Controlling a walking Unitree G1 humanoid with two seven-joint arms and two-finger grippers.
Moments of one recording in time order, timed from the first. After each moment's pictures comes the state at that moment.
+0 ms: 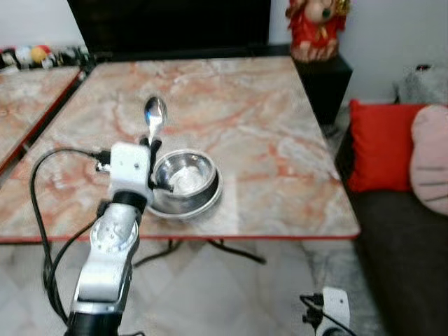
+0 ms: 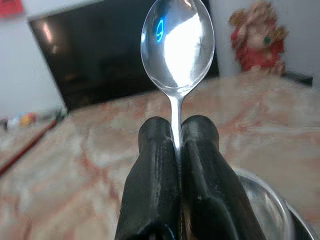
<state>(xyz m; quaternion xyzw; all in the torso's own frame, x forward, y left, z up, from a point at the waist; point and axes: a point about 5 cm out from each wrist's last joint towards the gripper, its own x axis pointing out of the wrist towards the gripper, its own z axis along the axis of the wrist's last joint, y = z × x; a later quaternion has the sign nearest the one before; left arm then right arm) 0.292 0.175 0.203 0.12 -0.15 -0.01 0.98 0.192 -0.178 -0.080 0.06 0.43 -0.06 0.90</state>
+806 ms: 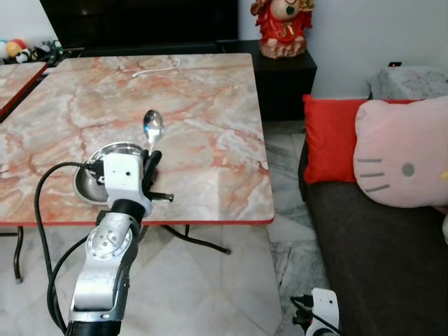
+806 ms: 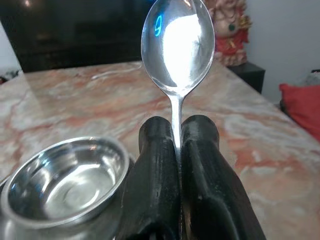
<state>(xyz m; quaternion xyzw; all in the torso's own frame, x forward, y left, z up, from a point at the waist) 0.289 0.177 0.185 0.04 -0.10 -0.03 0.99 0.195 -0.167 -0.079 0.06 0.43 -0.04 0.90</state>
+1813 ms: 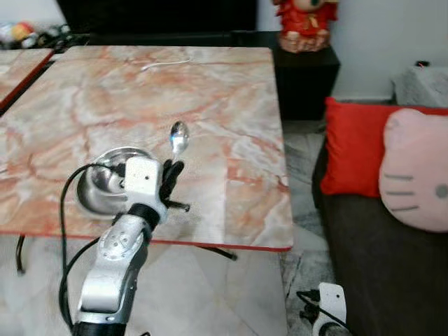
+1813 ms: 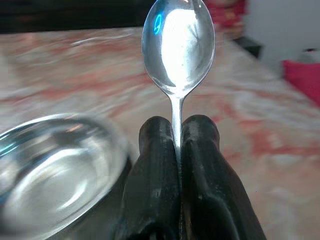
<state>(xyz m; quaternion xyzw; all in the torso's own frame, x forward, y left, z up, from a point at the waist) 0.289 0.162 0.176 0.03 -0.06 -0.10 0.99 0.210 -0.172 -0.071 0.05 0.41 -0.04 0.91</state>
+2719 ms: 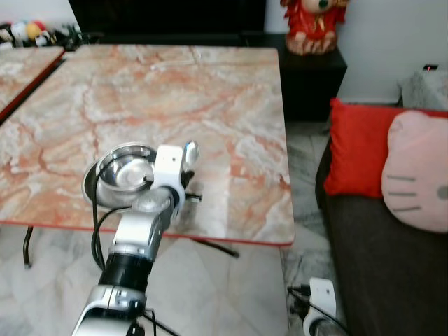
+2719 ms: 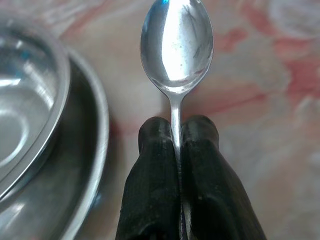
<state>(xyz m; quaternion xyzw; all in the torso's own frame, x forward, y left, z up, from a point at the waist) 0.357 0.136 0.150 0.03 0.15 -0.07 0.99 0.209 -0.167 -0.072 0.05 0.42 -0.04 0.91</state>
